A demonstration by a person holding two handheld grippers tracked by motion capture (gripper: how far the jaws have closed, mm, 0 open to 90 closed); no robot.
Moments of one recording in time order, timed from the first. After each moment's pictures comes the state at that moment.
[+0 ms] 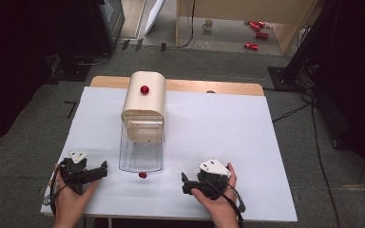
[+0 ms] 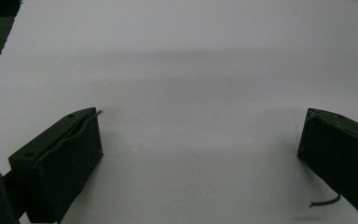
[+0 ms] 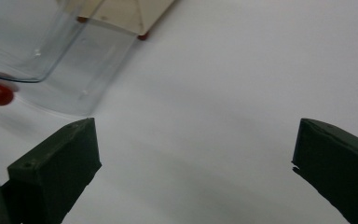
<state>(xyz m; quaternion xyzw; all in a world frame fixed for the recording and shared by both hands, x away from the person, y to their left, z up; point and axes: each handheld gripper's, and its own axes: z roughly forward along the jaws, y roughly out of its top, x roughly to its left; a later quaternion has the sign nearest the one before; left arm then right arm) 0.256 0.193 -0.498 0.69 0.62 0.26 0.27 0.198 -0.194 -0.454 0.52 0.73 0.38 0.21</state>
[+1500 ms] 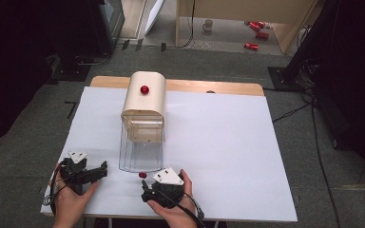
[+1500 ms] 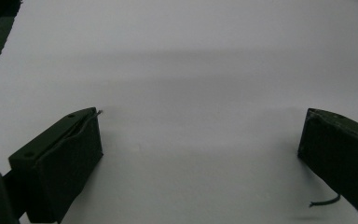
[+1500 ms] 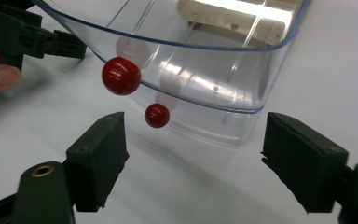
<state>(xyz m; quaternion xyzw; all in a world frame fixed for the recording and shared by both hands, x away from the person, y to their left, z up) 0.256 0.193 -0.498 0.69 0.62 0.26 0.27 0.182 -0.086 -0.461 0.48 0.75 0.41 0.19</state>
